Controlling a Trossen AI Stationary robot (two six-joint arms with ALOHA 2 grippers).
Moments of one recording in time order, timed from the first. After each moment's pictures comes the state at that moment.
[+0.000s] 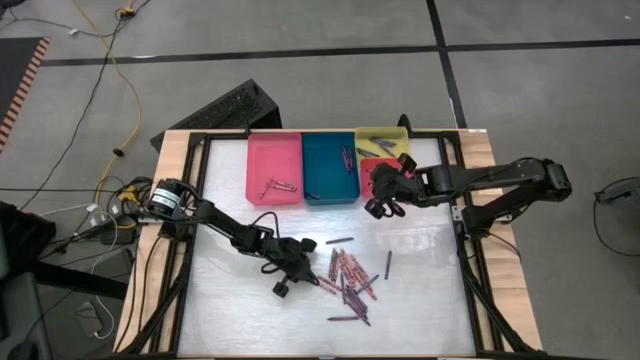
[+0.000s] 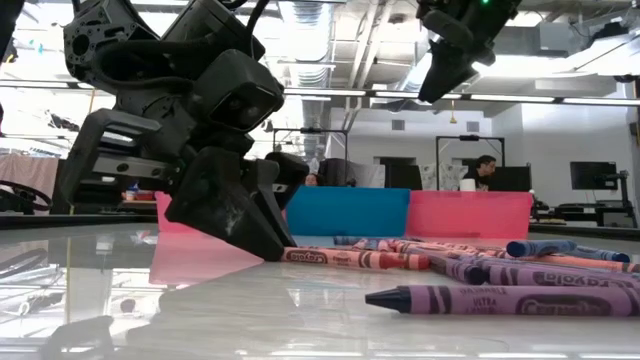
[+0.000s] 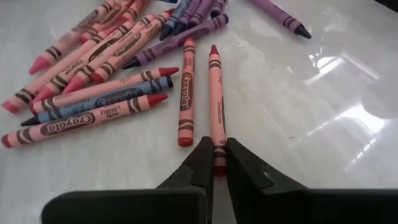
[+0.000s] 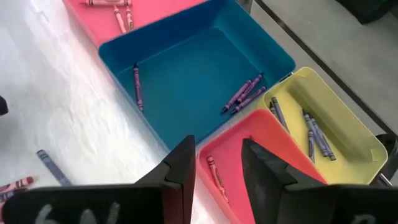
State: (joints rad) left arm -0.23 1.91 0.76 0.44 0.20 0.21; right arm 0.05 1.22 1.11 -0.78 0.60 0.41
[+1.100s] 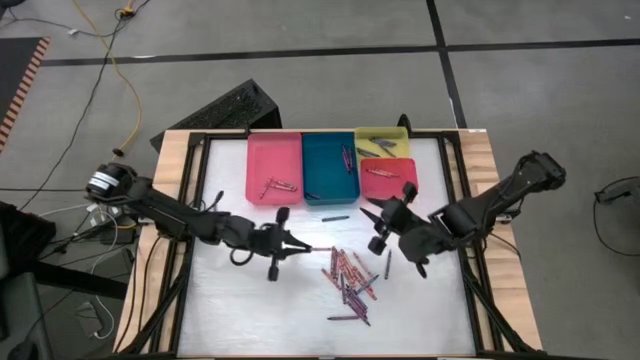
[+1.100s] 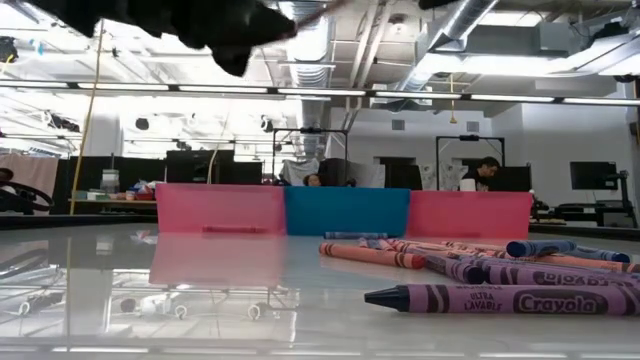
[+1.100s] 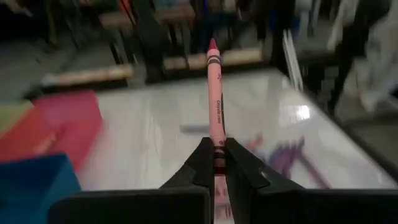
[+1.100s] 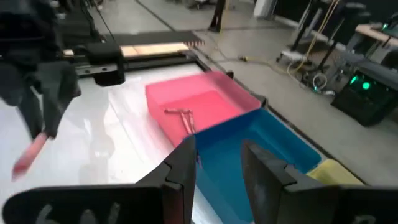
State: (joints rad) left arm -0.29 1.37 0.60 0.65 -0.21 0.05; right arm 0.52 1.22 1.11 -0.48 1.08 0.41
